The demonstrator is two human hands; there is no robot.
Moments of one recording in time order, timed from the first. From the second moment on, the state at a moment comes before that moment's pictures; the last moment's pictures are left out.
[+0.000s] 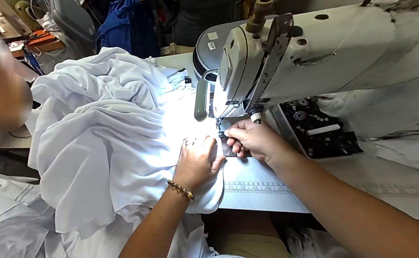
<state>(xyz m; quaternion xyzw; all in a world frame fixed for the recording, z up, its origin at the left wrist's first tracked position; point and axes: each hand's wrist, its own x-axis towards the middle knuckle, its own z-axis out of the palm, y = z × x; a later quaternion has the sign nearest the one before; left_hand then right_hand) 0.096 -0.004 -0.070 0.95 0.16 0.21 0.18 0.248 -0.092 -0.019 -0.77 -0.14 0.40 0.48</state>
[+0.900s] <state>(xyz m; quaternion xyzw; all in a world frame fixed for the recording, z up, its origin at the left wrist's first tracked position) 0.099 0.000 -0.065 0.97 0.13 0.13 0.17 0.227 -0.118 -0.064 -0.79 -0.54 -0.01 0.28</state>
